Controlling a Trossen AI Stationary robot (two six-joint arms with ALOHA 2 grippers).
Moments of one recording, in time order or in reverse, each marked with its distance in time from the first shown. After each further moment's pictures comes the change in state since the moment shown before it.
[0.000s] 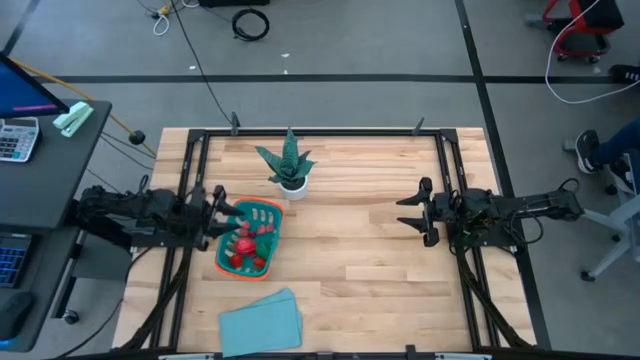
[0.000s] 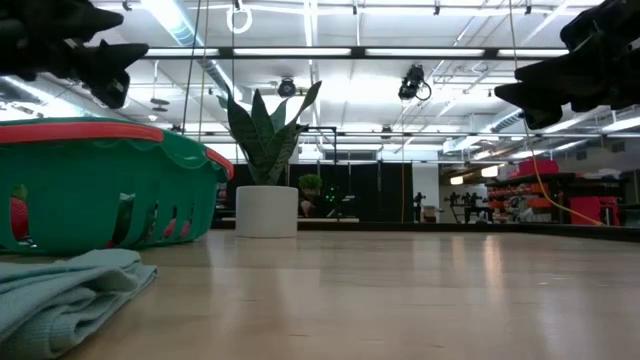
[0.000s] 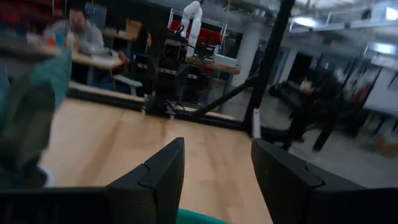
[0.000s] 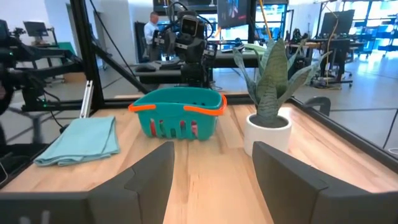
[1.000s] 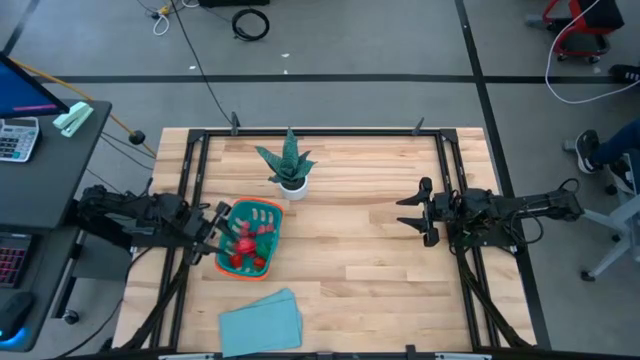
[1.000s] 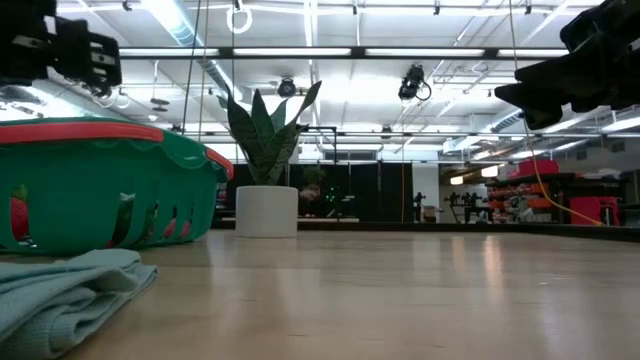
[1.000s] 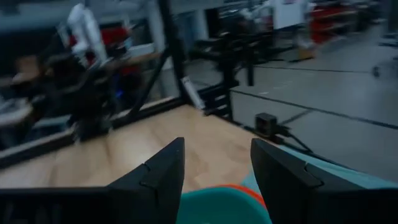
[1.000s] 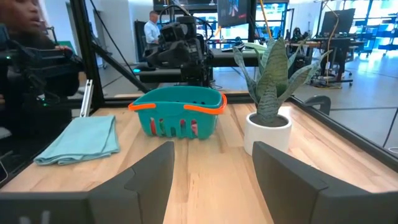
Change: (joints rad) left arm -0.014 -0.005 -0.050 -0.016 0.370 0.419; right arm 0.000 0.000 0.002 -0.007 0.000 0.000
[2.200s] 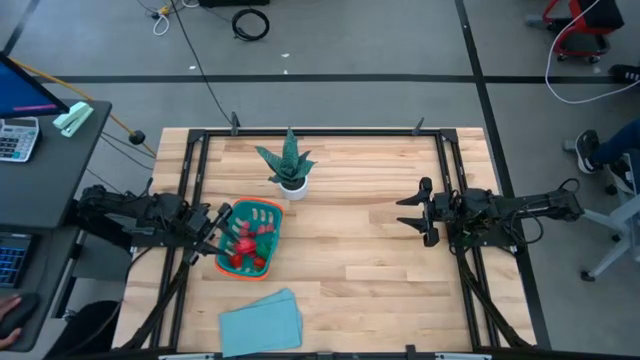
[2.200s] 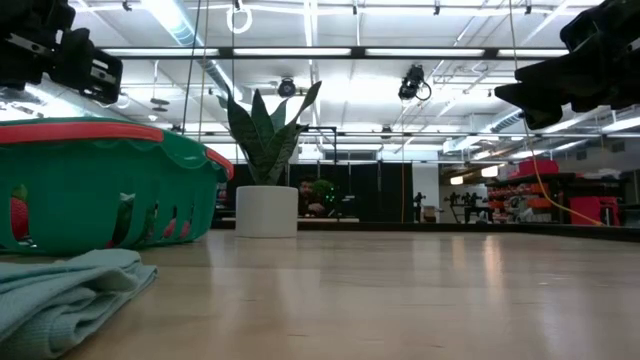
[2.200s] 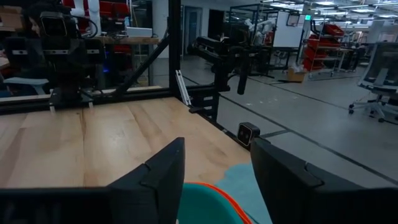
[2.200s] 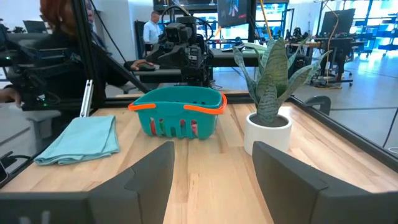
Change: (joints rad) left arm 0.000 0.010 0.000 0.001 0.016 -0.242; right arm 0.000 0.000 0.001 -0.001 0.000 0.000
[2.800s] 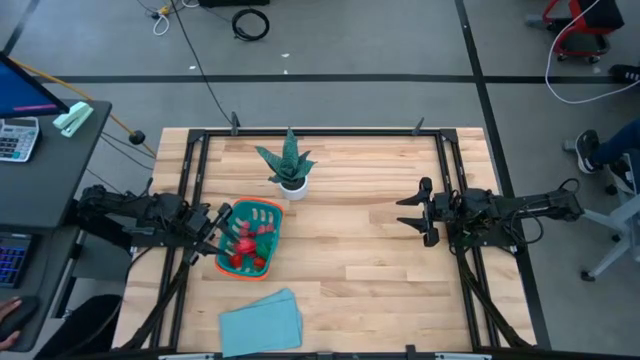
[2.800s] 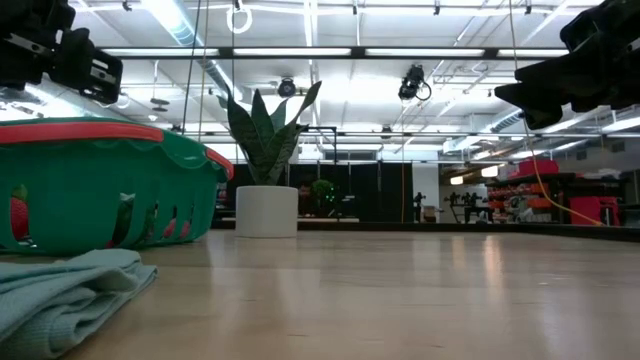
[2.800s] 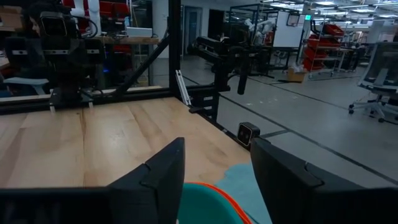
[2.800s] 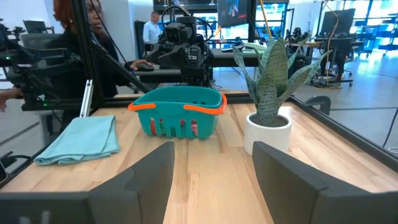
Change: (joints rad) left arm 0.000 0.000 0.000 0.000 0.000 0.000; right arm 0.000 0.000 0.000 0.000 0.000 0.000
